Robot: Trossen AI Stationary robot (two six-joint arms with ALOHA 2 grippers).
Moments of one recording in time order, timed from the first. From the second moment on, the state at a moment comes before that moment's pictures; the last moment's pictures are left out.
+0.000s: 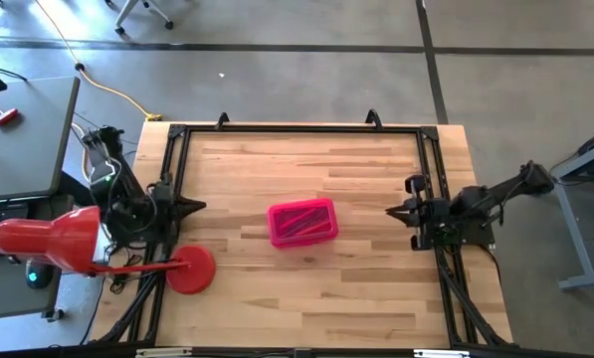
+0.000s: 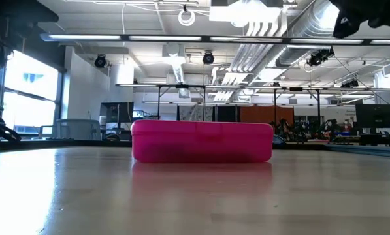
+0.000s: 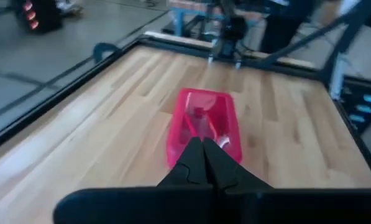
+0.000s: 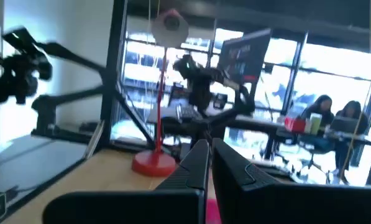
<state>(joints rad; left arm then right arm) -1.00 0.45 0.65 -0.96 -1.12 -0.84 0.40 0.28 0.17 0.31 0.32 -0.22</state>
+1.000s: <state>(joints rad) -0.95 0.02 0.06 0.12 -1.03 -0.01 0.16 0.13 0.01 0.26 0.27 -0.09</state>
